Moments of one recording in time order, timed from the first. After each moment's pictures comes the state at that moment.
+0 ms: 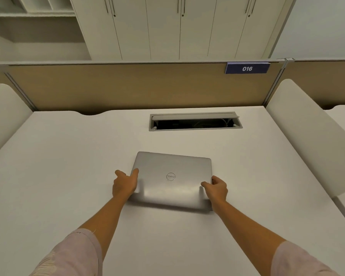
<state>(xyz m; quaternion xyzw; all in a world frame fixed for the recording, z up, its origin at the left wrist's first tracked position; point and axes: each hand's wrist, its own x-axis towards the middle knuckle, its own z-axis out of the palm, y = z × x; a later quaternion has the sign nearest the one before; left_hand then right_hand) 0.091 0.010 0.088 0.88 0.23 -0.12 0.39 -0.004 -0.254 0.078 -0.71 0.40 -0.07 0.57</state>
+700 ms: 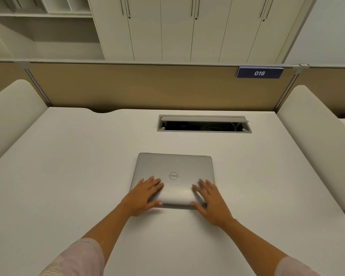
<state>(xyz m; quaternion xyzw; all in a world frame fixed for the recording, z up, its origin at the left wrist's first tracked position) 0.058 0.032 0.057 0.92 -0.36 -0.12 0.08 -0.029 -0.261 0.034 -0.97 -0.05 -0.02 0.25</state>
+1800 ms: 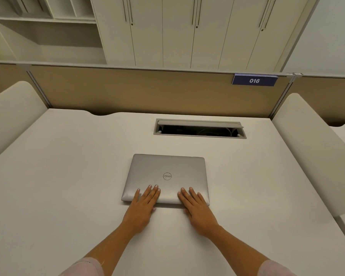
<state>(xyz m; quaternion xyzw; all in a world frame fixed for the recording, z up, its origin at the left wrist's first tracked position) 0.019 0.010 0.016 0.95 -0.29 -0.04 0.01 -0.034 -0.247 0.023 -0.98 -0.15 0.03 0.15</state>
